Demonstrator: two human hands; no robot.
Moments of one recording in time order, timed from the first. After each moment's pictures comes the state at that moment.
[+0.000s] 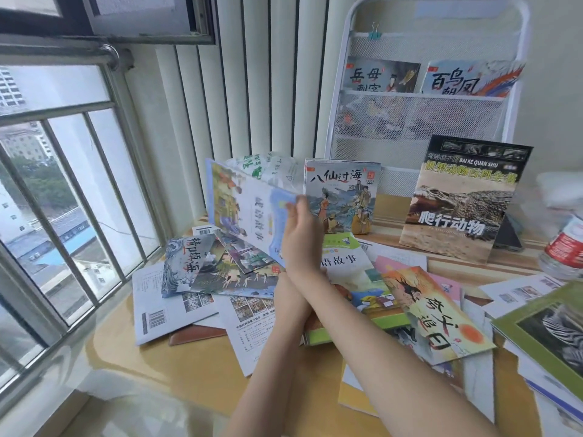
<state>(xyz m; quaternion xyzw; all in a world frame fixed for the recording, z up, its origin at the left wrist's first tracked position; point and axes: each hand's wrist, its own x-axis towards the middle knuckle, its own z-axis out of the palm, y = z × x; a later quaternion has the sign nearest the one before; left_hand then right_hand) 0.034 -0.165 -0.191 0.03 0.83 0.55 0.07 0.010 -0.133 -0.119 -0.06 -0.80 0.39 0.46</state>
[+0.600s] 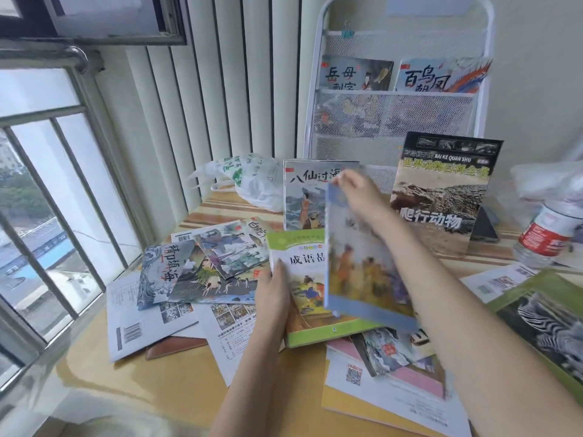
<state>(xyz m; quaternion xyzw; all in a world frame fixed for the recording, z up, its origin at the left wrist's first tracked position) 0.035 -0.161 -0.186 -0.01 0.72 0.69 0.08 0.000 0.028 -0.072 -0.12 -0.89 0.38 0.23</state>
